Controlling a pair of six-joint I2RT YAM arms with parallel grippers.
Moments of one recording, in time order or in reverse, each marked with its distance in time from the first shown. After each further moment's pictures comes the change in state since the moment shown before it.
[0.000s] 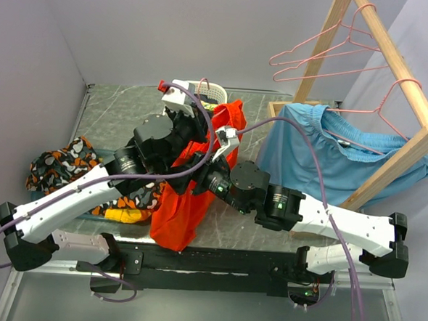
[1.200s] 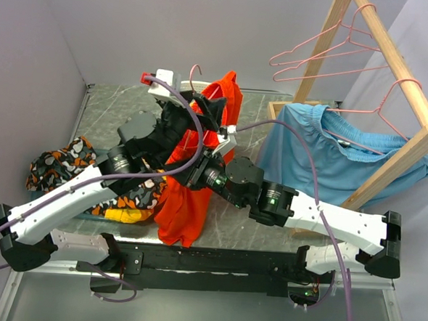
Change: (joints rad) left arm -0.018 -0.003 0.040 0.156 -0.028 0.052; right arm -0.061 0.027 -0.047 0.071 -0.066 0.224
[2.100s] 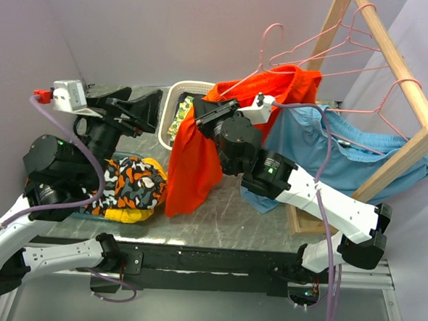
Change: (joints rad) left arm 0.000 -0.346 -0.032 -0.080 -0.113 0.042; right arm -0.103 0.187 0.405 -0.164 0.562 0.101
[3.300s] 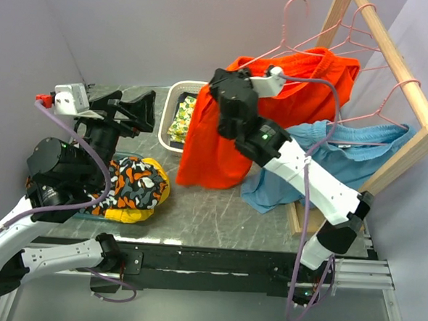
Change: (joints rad) left arm 0.000 -0.005 -0.047 0.011 -0.119 0.083; right arm -0.145 0.214 0.347 -0.154 0.197 -0.111
